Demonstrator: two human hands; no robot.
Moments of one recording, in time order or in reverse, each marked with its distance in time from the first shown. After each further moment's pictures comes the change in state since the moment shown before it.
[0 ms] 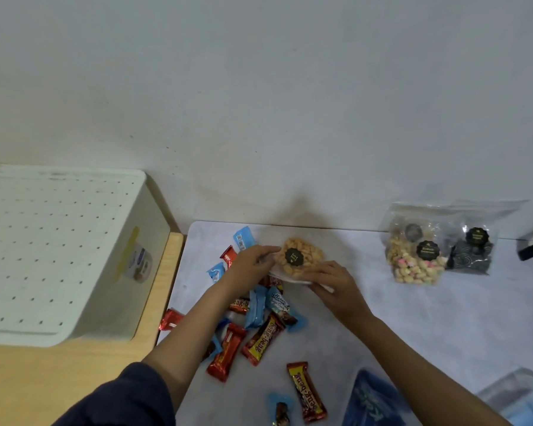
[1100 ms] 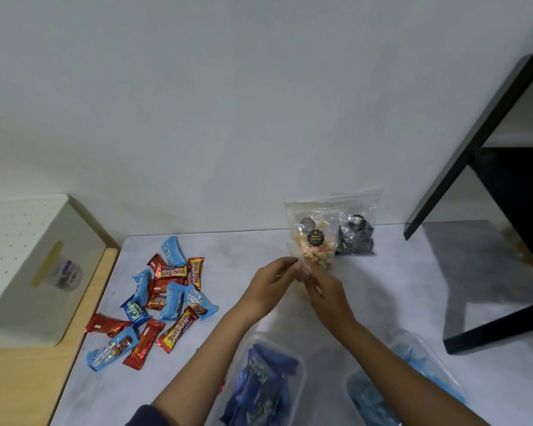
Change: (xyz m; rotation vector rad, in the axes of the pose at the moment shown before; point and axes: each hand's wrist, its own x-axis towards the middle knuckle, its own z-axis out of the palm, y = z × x) left_hand -0.032 0.177 0.173 -0.265 0.014 0.074; right_hand -0.091 0.010 -0.155 0.205 0.160 0.359
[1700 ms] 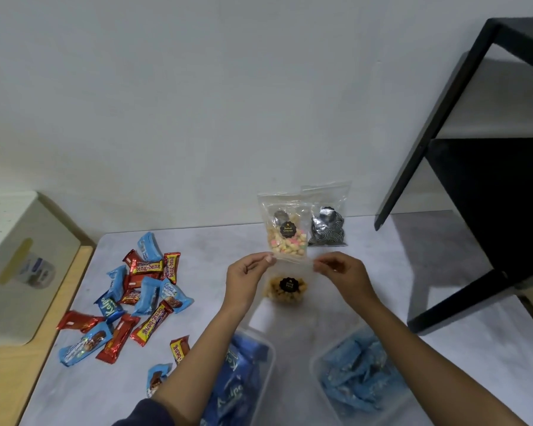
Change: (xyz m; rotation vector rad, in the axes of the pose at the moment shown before) left_hand -0.004 -0.008 0.035 -0.415 0.309 -0.024; right_hand -0.003 0.024 -0.088 0.261 0.036 0.229
